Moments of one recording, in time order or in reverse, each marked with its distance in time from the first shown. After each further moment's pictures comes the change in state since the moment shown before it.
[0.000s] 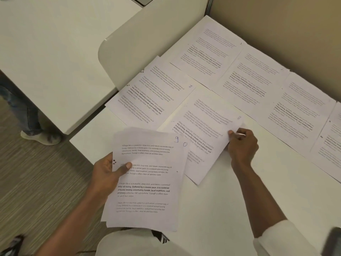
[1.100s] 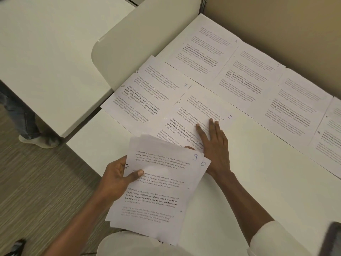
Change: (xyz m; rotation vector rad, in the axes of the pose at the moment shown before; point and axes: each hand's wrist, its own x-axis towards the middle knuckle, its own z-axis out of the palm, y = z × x) left_hand -0.010 0.010 0.023 0.120 -0.228 -0.021; right_hand -0.046 0.020 0.027 -0.688 -0.370 -0.809
